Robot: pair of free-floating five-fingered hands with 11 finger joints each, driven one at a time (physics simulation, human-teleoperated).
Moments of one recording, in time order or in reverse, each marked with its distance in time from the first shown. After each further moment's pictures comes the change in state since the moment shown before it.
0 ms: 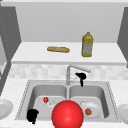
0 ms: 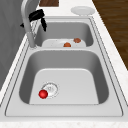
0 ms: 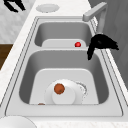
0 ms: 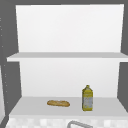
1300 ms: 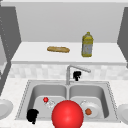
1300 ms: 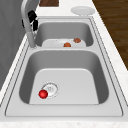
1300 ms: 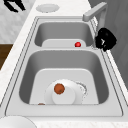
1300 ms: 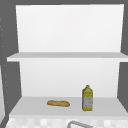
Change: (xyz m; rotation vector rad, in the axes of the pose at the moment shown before) left hand 0.000 0.000 0.000 0.000 0.000 0.000; right hand 0.040 -0.023 -0.058 0.326 0.145 0.033
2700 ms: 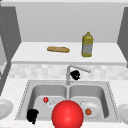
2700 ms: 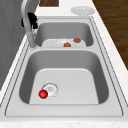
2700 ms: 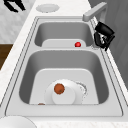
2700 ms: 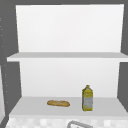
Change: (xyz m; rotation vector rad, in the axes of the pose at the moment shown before) left hand 0.000 0.000 0.000 0.000 0.000 0.000; right hand 0.067 0.001 -0.006 -0.013 0.611 0.375
